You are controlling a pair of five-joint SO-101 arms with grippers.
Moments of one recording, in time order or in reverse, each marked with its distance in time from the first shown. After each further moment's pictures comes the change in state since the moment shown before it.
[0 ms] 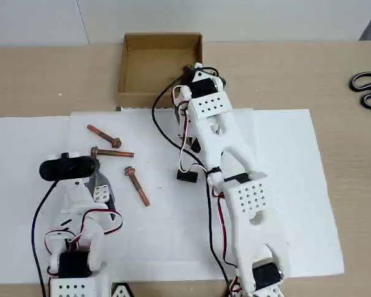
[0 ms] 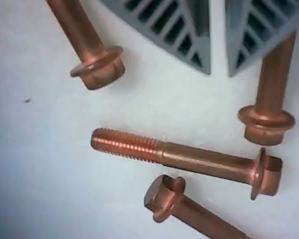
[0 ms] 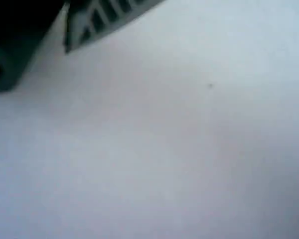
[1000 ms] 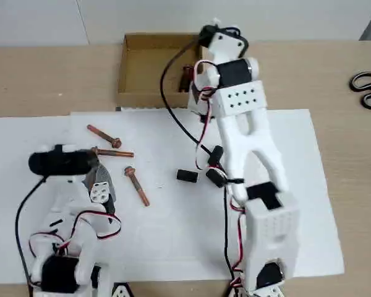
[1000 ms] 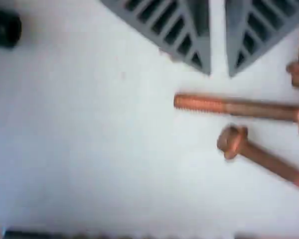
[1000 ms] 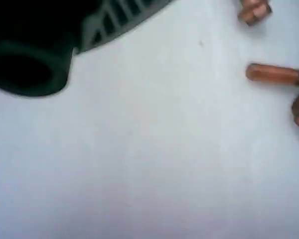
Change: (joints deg) left arm 5.6 10.0 -26.1 14.2 0.0; right arm 3.8 -26.0 7.6 2.6 5.8
